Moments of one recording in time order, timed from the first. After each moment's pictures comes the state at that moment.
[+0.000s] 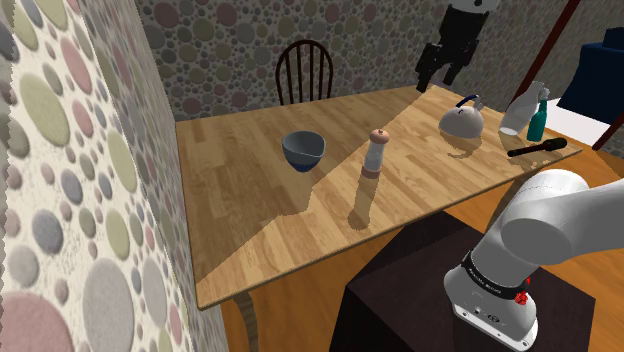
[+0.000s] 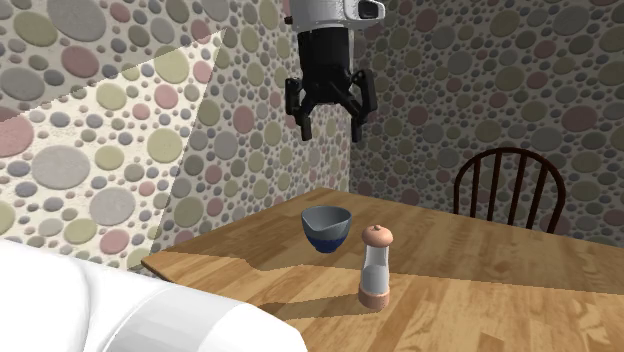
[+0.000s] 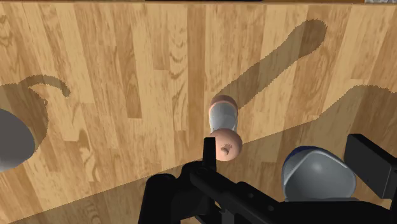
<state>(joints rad) -0.01 -0.82 -0.07 -2.29 -0.11 1.58 0.17</state>
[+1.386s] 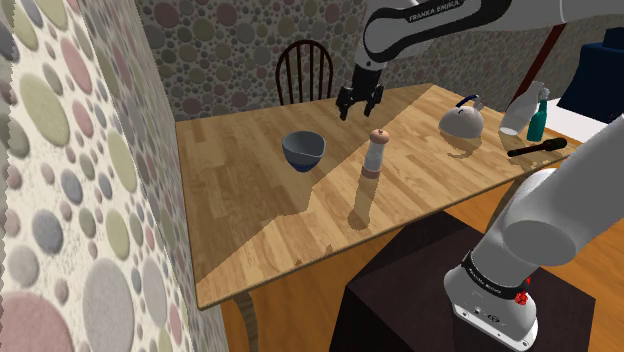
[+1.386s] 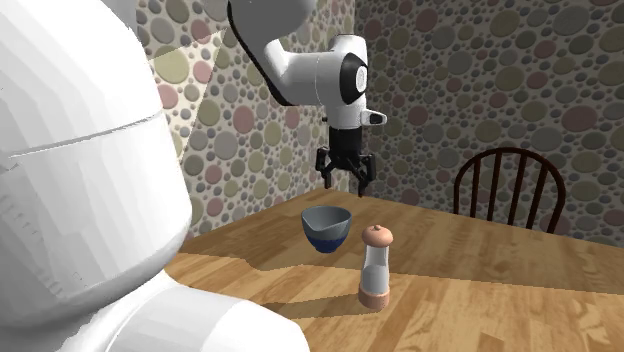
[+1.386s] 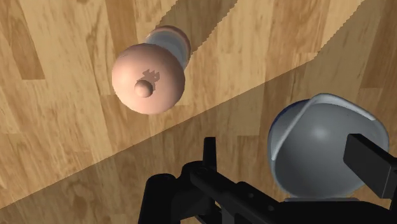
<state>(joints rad) 0.04 -0.21 -0.12 -2.19 0.00 2.10 0.20</state>
